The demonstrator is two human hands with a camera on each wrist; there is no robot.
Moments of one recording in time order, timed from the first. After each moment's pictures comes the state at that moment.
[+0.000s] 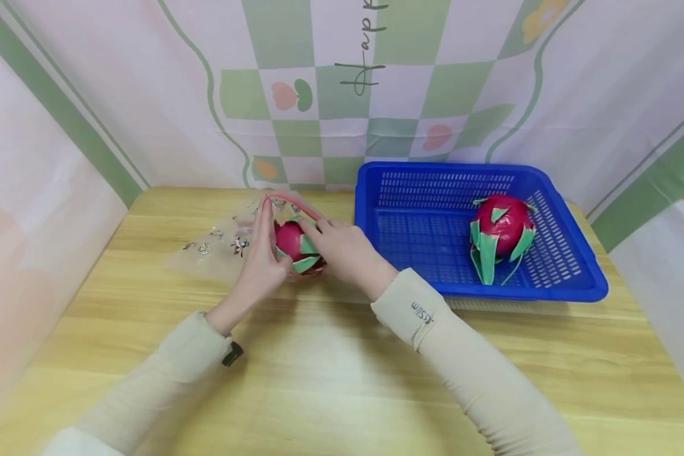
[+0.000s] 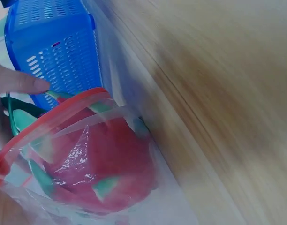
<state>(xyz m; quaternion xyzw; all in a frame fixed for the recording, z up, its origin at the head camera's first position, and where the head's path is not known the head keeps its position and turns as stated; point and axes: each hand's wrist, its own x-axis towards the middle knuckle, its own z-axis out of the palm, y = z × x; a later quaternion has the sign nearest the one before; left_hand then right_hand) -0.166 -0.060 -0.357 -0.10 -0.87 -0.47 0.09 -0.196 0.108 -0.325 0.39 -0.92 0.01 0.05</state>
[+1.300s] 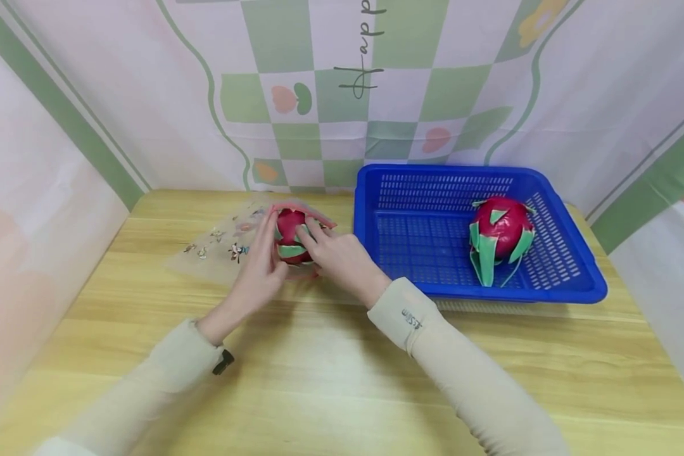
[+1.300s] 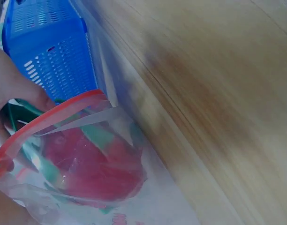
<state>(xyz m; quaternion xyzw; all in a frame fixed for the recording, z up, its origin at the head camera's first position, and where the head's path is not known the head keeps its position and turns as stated) -0.155 -0.065 -0.359 -0.15 -0.90 -0.40 0.11 -0.196 0.109 -0.354 0.42 -0.88 -0.02 0.24</state>
